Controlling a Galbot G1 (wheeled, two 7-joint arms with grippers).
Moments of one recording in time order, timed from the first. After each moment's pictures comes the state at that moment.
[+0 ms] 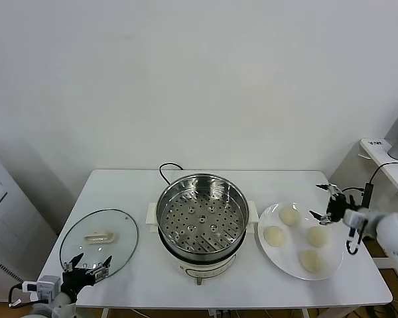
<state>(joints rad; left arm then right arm) 1.63 -1.02 -0.62 -2.03 -0.54 0.42 -0.09 -0.71 0.50 0.13 1.49 -0.18 -0.01 -0.75</state>
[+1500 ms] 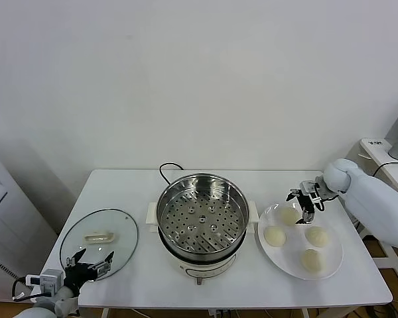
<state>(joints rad) 1.59 -1.01 -0.60 -2.02 -0.55 0.44 -0.10 -0.04 0.82 -0.63 0.86 -0.23 0.14 -1.08</state>
